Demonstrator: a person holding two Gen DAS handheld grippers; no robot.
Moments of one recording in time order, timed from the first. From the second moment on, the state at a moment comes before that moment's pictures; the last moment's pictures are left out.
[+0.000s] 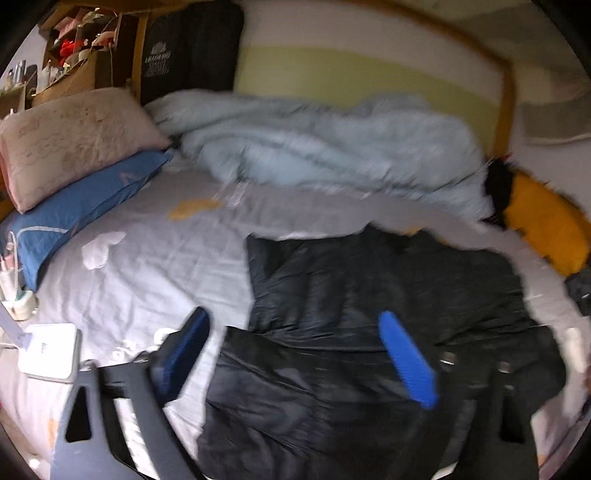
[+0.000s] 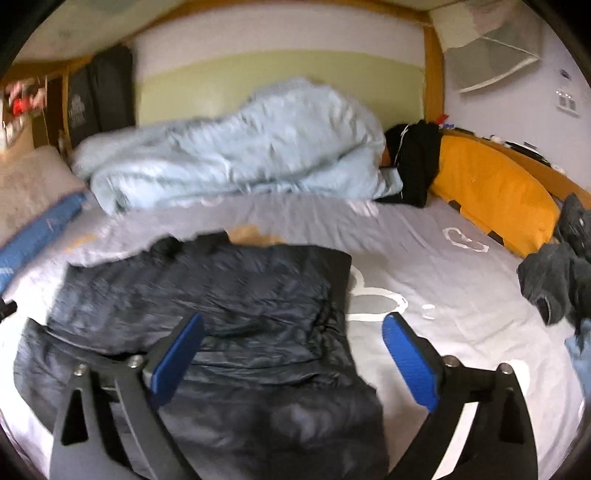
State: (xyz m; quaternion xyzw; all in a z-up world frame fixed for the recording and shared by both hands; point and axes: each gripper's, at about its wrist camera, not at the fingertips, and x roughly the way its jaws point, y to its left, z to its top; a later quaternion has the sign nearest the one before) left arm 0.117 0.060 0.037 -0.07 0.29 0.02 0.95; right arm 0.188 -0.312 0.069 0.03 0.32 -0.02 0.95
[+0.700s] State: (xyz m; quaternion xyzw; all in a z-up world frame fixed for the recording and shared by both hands) left arm 0.047 0.021 0.018 -0.01 0.28 -0.05 0.96; right arm 0.101 -0.240 0.039 -0.02 0.32 0.05 0.95
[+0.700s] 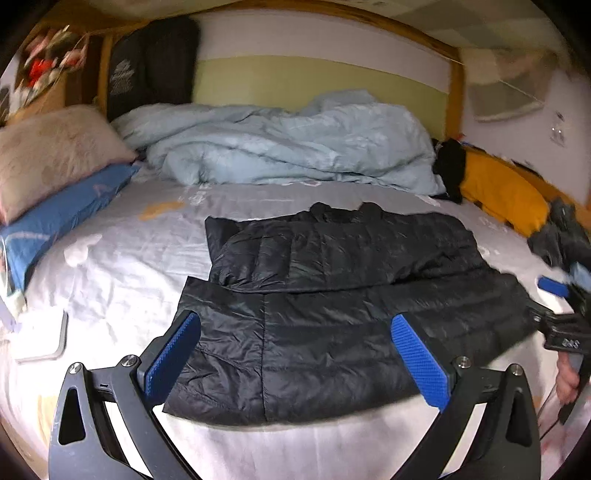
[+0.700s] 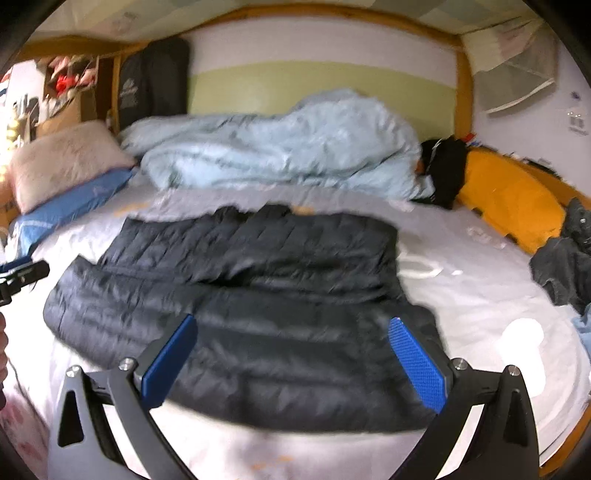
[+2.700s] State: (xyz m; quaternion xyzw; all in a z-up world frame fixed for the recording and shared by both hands) left arm 0.095 0.005 -0.068 0.09 0.36 0.08 0.92; right arm 0.132 -0.255 -0.033 -0.19 0.42 -0.11 0.88
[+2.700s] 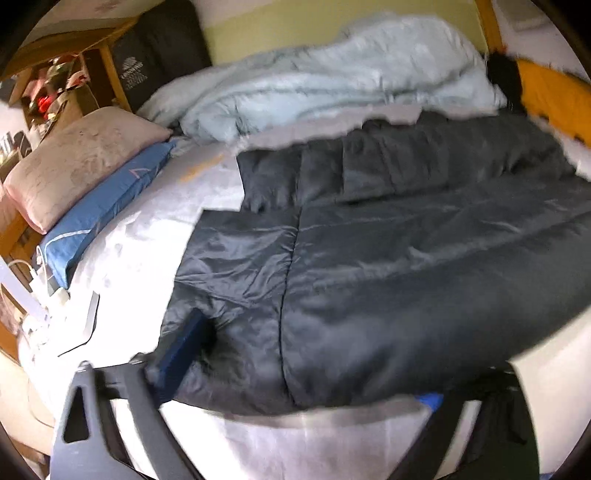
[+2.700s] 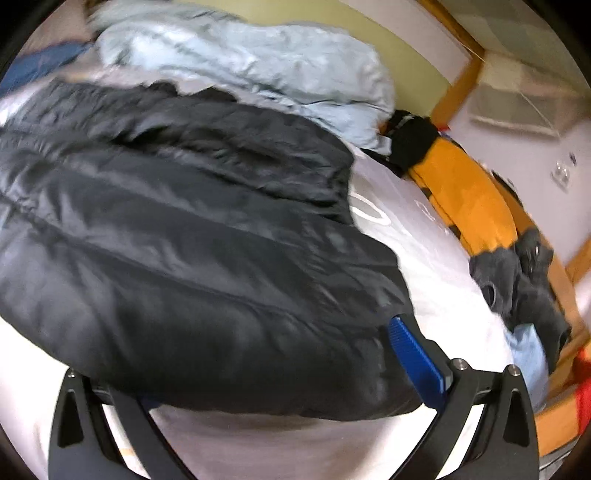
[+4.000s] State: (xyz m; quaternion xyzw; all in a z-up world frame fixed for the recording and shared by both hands) left arm 0.082 0.013 0.029 0.11 0.46 0.01 0.88; right arm 0.085 -0.238 0.045 -0.13 0.40 0.05 0.91
